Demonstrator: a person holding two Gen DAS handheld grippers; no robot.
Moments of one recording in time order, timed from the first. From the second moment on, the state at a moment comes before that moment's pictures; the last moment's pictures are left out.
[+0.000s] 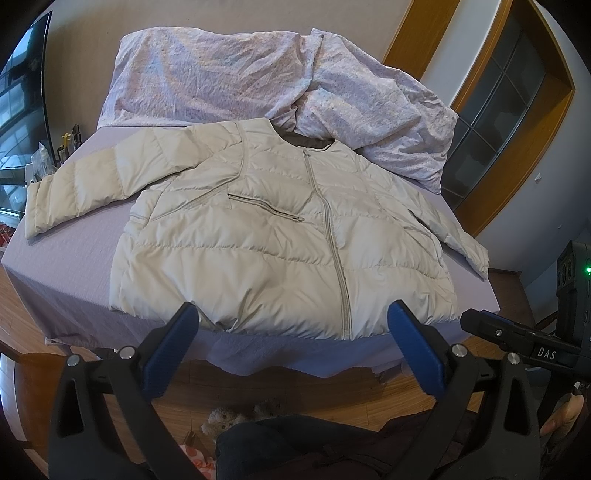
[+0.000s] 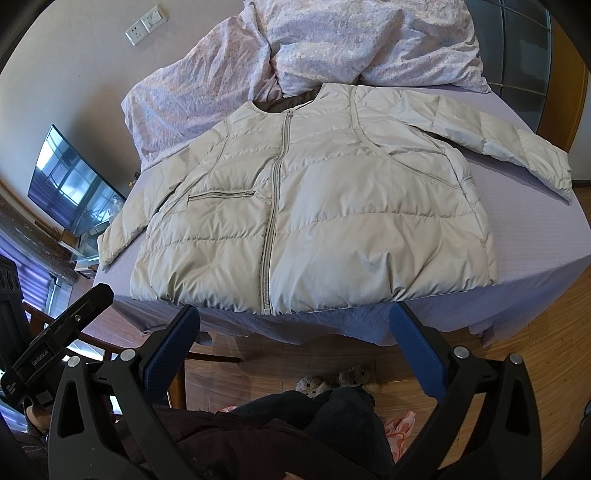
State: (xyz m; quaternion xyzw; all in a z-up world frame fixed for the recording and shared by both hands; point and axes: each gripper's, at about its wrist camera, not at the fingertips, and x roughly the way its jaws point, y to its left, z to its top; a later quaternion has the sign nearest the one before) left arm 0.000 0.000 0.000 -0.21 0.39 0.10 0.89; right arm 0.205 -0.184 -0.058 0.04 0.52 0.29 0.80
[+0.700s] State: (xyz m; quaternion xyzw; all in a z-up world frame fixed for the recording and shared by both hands) left arm 0.009 0.004 0.001 -0.20 0.40 0.10 0.89; right arm 0.220 -0.184 -0.061 0.04 0.52 0.29 0.80
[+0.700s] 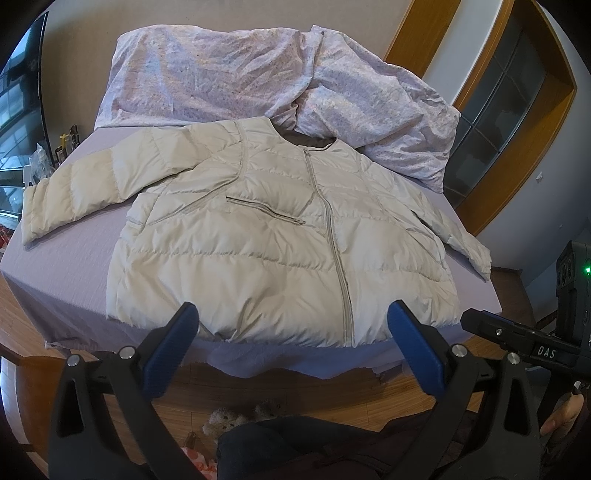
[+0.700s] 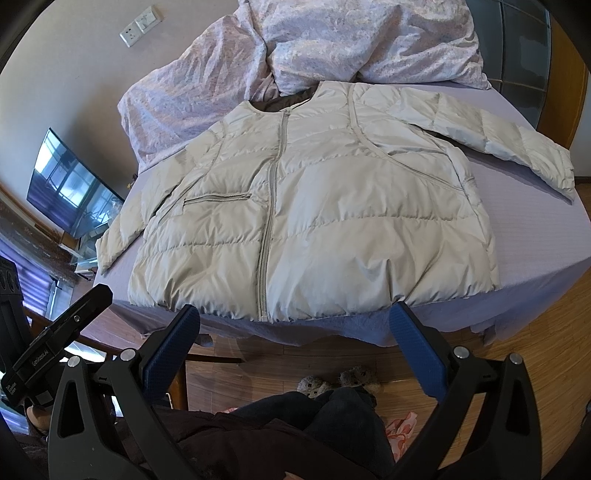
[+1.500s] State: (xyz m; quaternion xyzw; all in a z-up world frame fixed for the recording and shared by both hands) left arm 0.105 0.019 -0.015 -0.17 0.44 0.15 0.87; right arm 0.463 -0.425 -0.146 0.26 0.51 -0.04 0.82
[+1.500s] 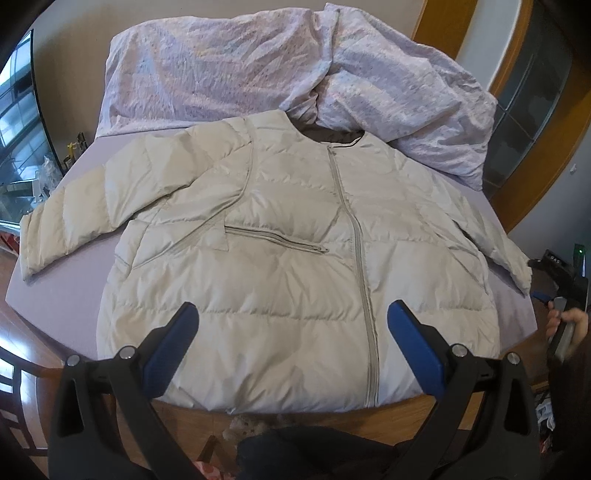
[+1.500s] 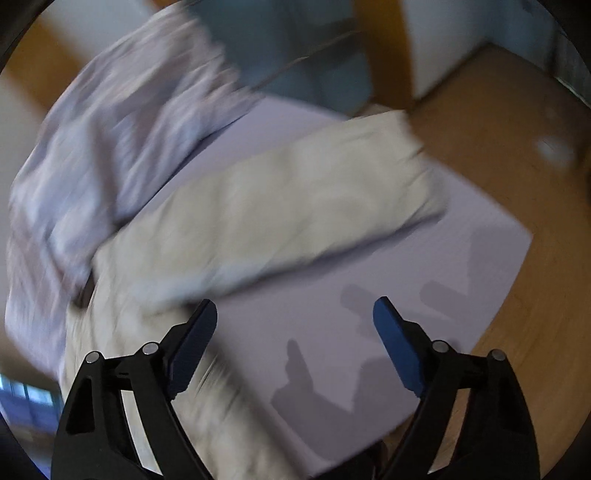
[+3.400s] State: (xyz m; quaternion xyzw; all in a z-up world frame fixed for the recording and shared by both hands) left arm 0.128 0.146 -0.036 -0.10 0.46 0.28 0.84; right arm 0.520 -0.163 -0.059 0.25 0.50 0.23 0.80
